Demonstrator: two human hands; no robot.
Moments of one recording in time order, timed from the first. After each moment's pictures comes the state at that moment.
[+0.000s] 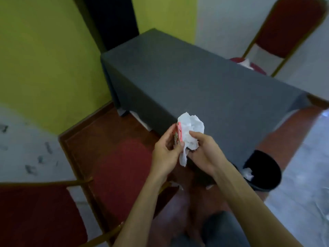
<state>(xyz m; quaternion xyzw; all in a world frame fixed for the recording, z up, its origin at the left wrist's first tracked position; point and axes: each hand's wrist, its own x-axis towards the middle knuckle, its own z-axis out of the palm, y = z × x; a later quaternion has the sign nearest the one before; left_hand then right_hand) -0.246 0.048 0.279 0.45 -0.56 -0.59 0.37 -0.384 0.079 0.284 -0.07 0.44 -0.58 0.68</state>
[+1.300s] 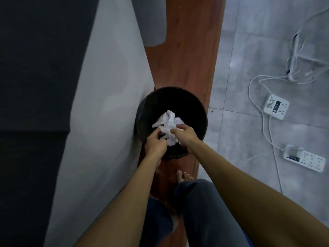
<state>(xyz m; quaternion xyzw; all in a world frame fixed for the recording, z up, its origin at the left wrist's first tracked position) -0.734 0.129 -0.257 0.58 -0.53 -0.61 -0.12 -0.825 0.210 -0.291 0.14 0.76 -0.37 0.52</state>
